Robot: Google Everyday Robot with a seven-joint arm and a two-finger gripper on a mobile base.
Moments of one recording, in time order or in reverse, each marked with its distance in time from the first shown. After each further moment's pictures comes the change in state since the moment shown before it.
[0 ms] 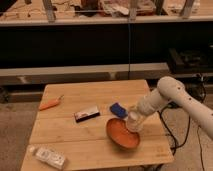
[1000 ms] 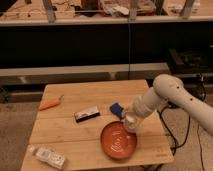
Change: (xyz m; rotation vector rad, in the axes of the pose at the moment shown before) arm -0.067 0.015 -0.024 -0.002 0.024 -0.167
